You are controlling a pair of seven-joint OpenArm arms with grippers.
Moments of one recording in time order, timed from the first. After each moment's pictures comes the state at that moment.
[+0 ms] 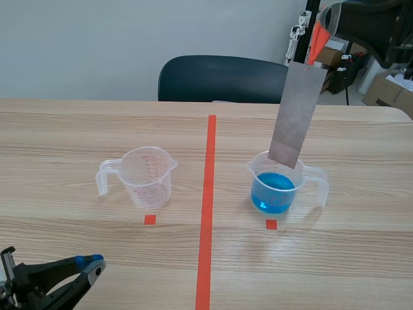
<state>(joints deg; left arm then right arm) 15.1 -37.4 34.5 55.6 -3.3 -19.1 -68.1 6.2 70.5 -23.5 106.0 57.0 23.2 10.0</state>
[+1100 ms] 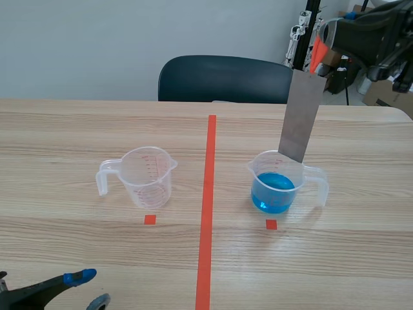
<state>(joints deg) 14.8 -30.2 34.5 45.4 4.6 -9.0 -89.0 6.2 64.7 -23.5 101.6 52.7 22.3 9.9</state>
